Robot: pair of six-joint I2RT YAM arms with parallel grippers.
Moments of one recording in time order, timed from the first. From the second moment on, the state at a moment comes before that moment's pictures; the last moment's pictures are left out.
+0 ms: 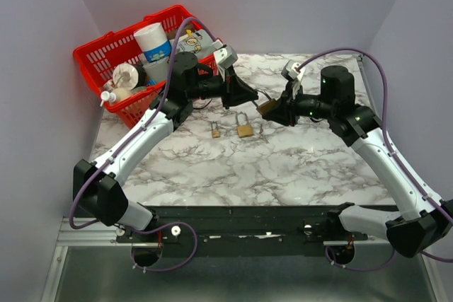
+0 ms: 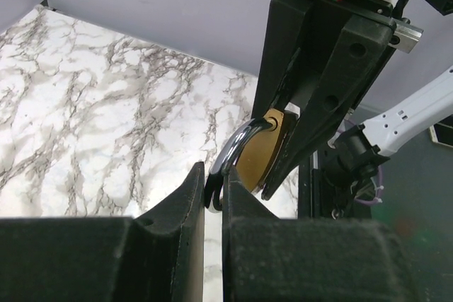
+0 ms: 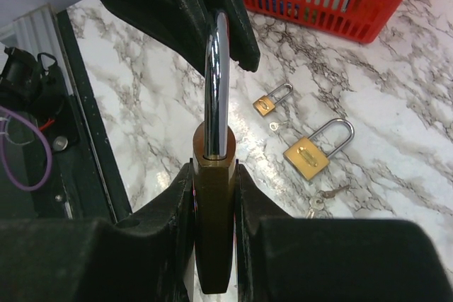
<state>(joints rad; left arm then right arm) -0.55 1.45 1.33 0.09 0.88 -0.24 0.46 1.18 1.26 -0.49 -0.67 -0.15</state>
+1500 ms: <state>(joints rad) -0.53 1.46 1.26 0.41 0.97 -0.63 0.36 1.25 1.33 -0.54 -0.99 -0.15</state>
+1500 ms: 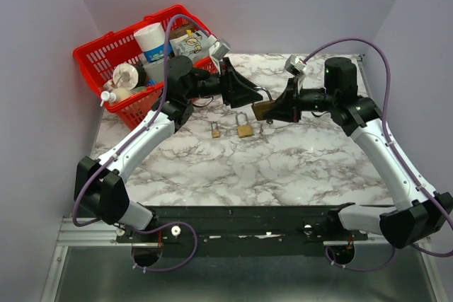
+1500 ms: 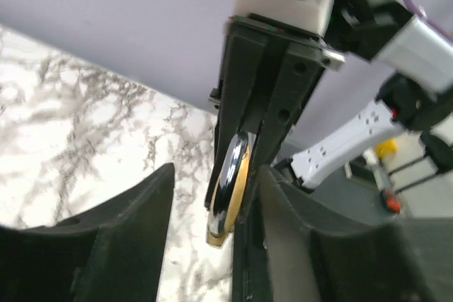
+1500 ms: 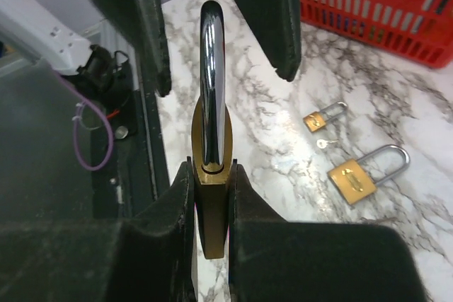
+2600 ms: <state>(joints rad) -0.70 1.55 1.38 0.12 0.20 -0.87 0.51 1.21 1.23 -0.39 -0.28 -0.05</state>
